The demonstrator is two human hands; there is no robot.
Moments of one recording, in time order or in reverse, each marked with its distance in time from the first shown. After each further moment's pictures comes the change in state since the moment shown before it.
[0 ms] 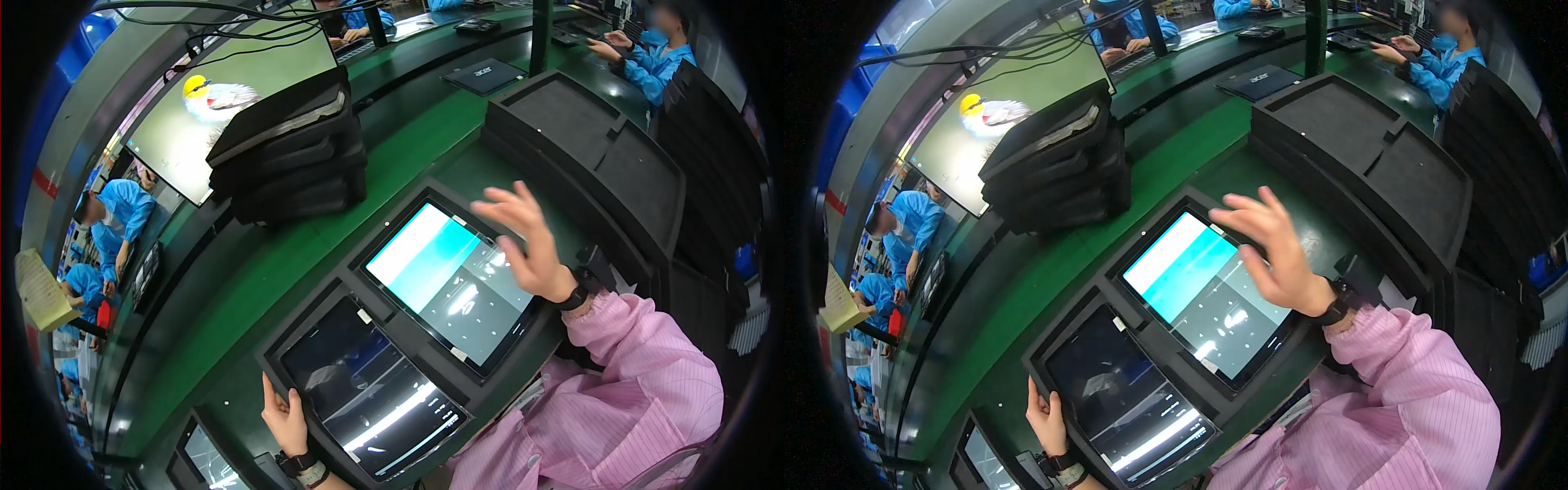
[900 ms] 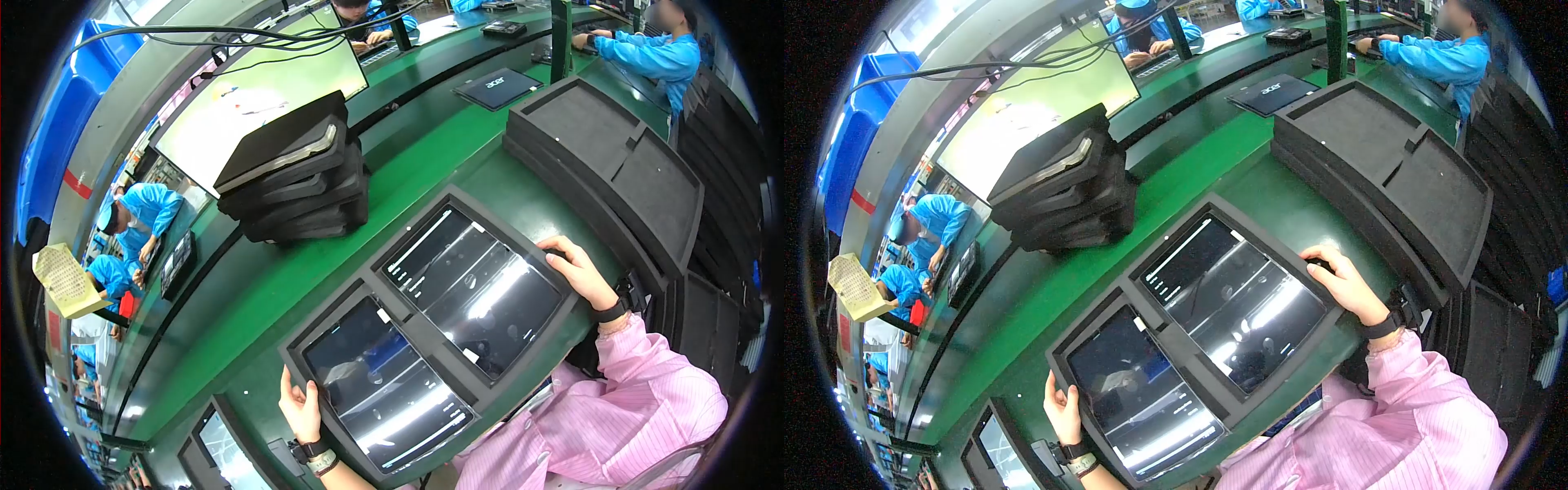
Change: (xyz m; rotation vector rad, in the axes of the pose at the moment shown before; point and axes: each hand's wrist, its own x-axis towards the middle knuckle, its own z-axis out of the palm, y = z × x) left_hand -0.001 0.005 -0.001 0.002 0.012 -0.033; right_hand -0.082 0.044 -0.032 0.460 -0.199 0.771
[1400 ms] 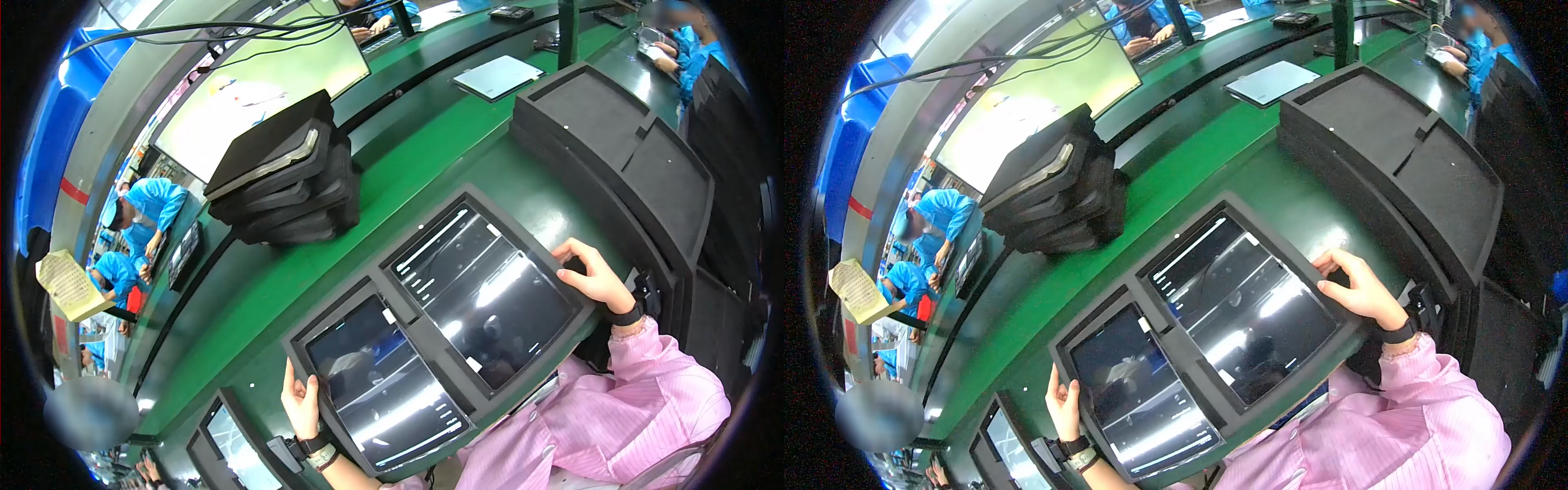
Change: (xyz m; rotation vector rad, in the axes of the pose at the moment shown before) left_hand 0.008 0.010 -0.005 0.035 -0.061 -0.048; right_hand -0.002 -0.014 -0.011 -0.068 -0.116 -0.016
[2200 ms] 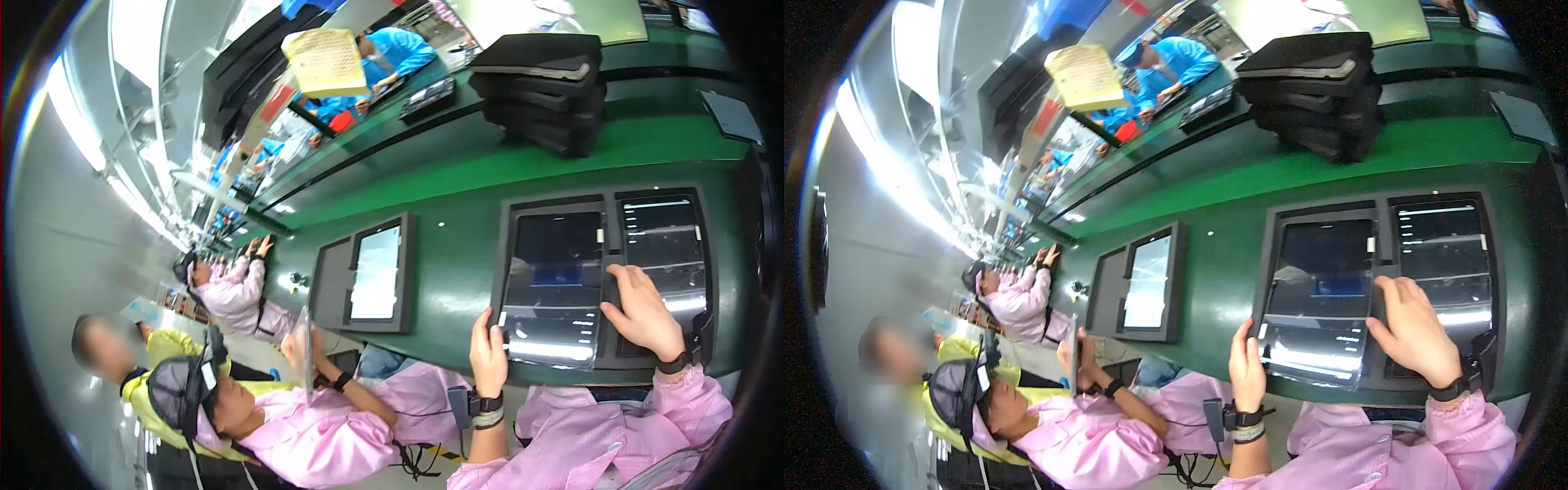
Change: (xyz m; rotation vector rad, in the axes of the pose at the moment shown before) left_hand -0.167 0.041 0.054 0.068 0.526 -0.070; right_hand 0.019 -0.115 0.139 -0.279 -0.501 -0.500
